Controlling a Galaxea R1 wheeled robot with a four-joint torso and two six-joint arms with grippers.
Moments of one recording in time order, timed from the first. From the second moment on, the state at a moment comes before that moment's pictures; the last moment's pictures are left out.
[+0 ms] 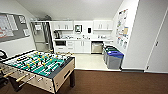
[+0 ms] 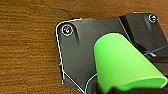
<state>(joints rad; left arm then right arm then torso) 1.51 2.87 -2.64 0.22 -0.06 -0.19 -1.59 2.89 -2.61 -0.13 0.14 0.05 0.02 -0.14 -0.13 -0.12</state>
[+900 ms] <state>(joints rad) 1.51 2.87 -2.64 0.22 -0.06 -0.19 -1.59 2.90 -2.61 -0.13 0.13 0.05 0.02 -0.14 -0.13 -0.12</state>
